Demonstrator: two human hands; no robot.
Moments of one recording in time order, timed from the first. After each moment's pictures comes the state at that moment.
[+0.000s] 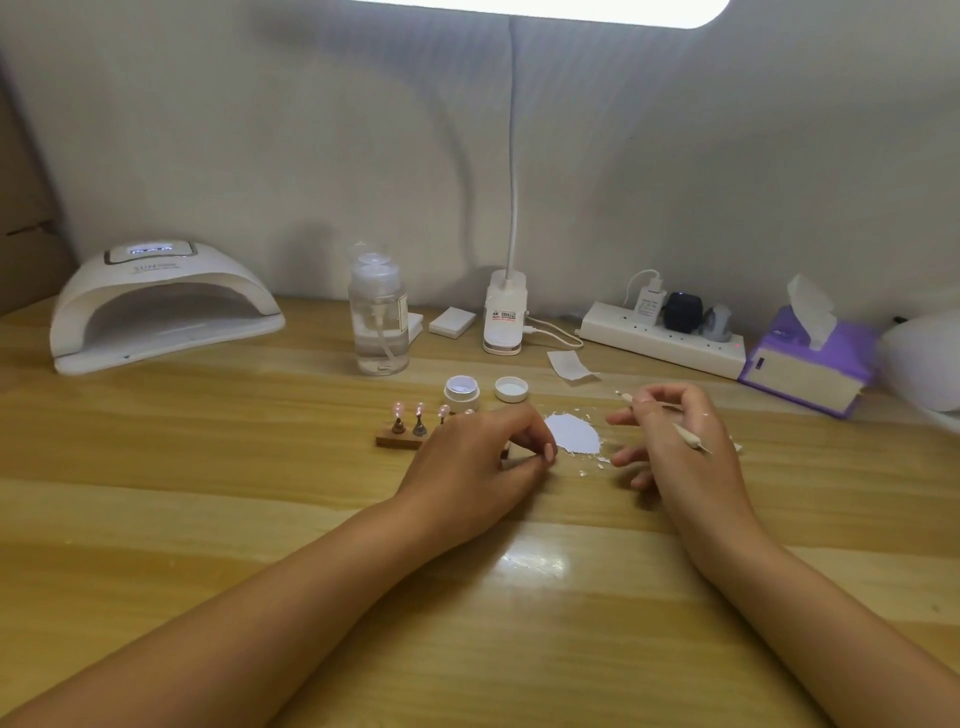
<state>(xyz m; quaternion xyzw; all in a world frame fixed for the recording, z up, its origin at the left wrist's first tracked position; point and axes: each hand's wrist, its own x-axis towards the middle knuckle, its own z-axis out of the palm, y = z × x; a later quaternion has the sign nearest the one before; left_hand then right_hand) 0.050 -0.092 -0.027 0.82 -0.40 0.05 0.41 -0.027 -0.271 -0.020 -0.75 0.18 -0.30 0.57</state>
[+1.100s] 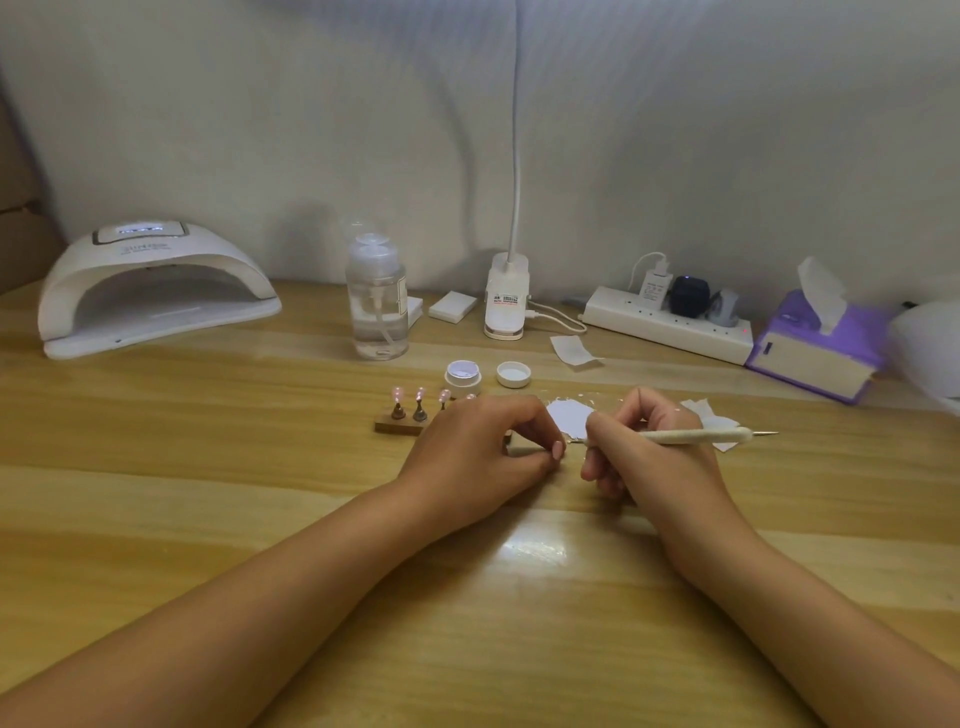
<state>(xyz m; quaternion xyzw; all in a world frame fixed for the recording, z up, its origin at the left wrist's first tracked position) 0.050 -0.093 -0.025 0.82 -0.41 0.03 0.41 -0.035 -0.241 -0.012 -0.75 0.15 -0.21 0.61</state>
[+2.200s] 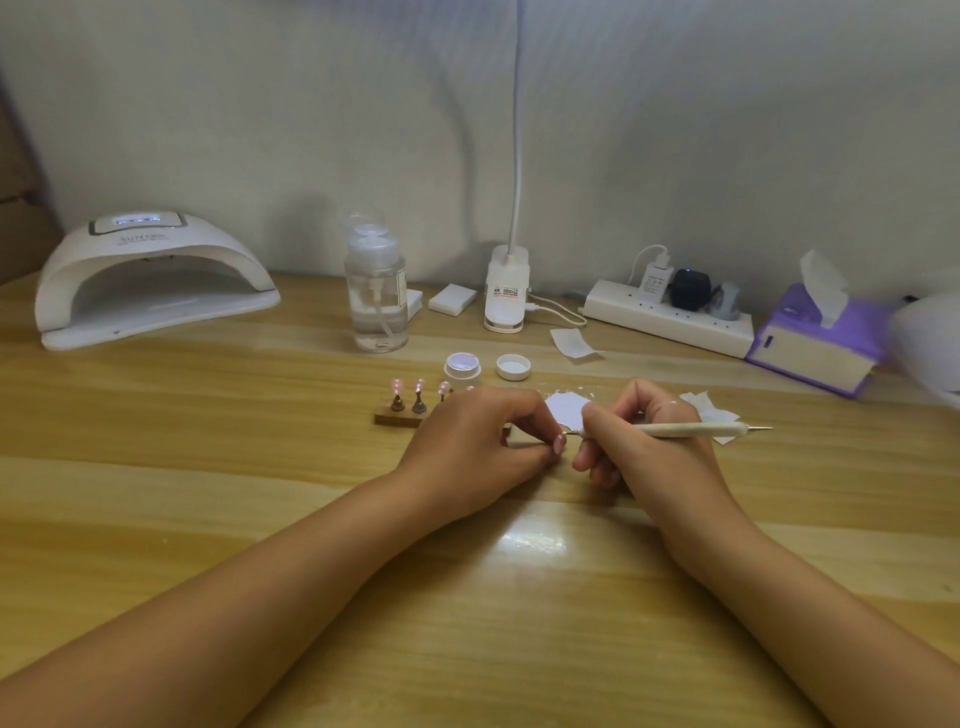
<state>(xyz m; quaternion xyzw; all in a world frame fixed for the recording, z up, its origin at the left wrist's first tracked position) 0.052 -0.093 -0.026 0.81 -0.41 0.02 0.41 -0.037 -0.239 -0.009 -0.75 0.13 -0.20 0.62</state>
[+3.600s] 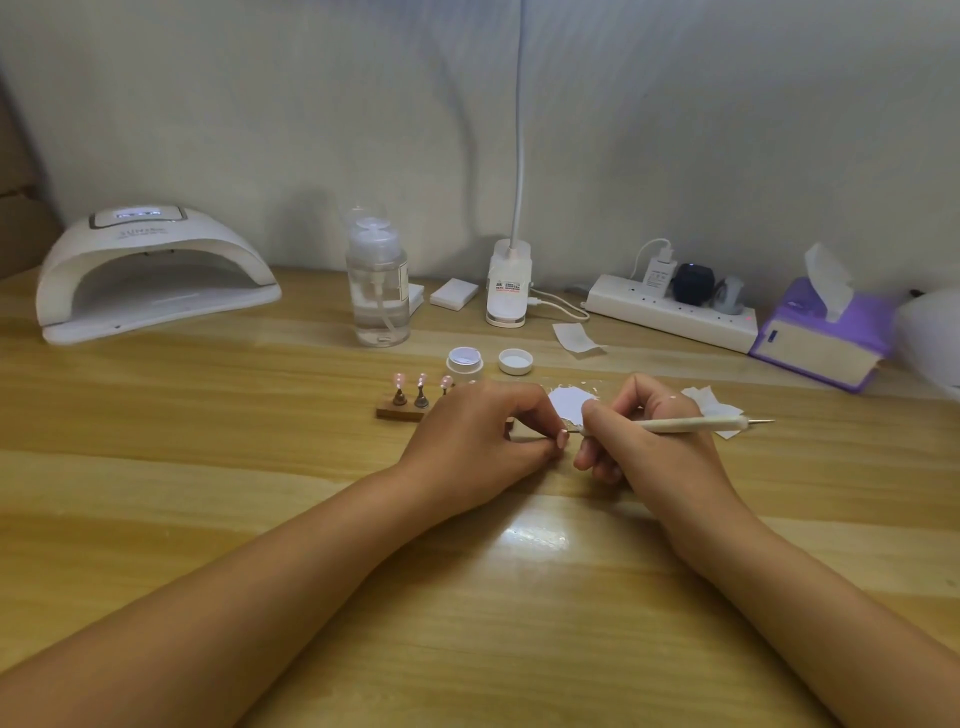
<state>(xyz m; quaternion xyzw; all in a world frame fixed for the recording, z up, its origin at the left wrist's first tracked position) 0.053 -0.092 -0.026 0.81 -0.42 0.02 0.41 -0.036 -0.240 -0.012 -0.77 0.14 -0.19 0.59</state>
